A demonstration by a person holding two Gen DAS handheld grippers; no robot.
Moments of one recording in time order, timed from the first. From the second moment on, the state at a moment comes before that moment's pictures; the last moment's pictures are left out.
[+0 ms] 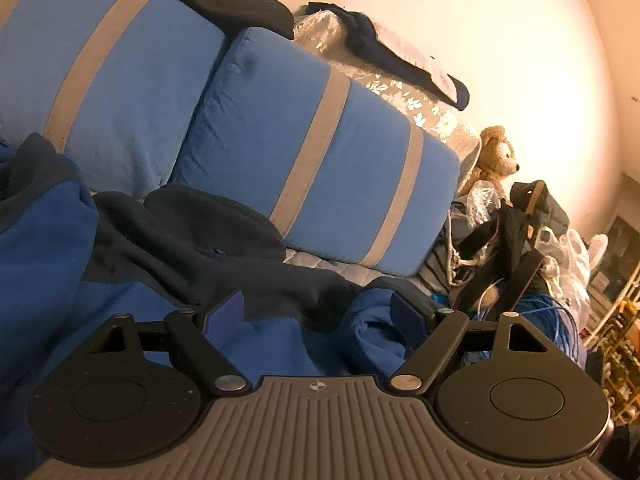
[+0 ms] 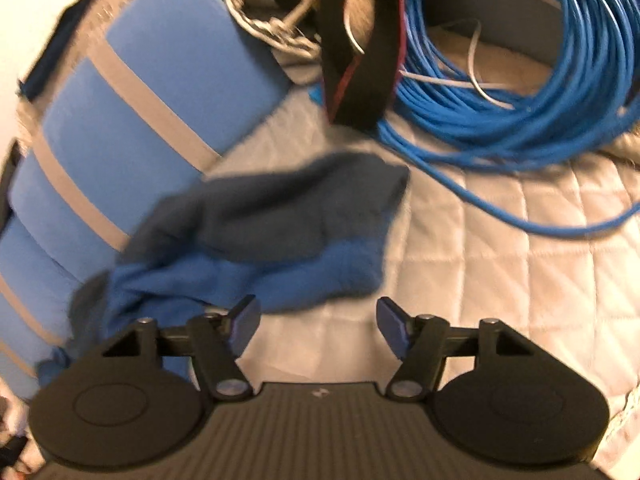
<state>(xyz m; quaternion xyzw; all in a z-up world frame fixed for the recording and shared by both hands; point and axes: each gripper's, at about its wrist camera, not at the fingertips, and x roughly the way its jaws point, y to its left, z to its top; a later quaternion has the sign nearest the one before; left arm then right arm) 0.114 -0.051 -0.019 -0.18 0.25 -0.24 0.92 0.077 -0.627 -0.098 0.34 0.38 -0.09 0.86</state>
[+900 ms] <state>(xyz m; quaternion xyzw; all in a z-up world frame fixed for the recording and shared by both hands) 0.117 -0.053 -0.023 -0.17 0.26 -0.24 0.92 0.133 -0.661 -0.146 0.47 0.25 -0.11 0.84</state>
